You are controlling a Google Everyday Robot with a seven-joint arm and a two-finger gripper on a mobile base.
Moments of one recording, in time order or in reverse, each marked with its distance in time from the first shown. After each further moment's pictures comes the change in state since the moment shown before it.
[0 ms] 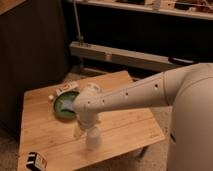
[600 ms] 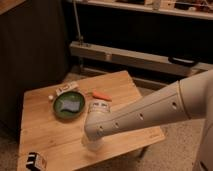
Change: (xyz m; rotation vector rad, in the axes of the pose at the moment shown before) arm 0.029 -0.014 -0.011 0.100 -0.106 0.087
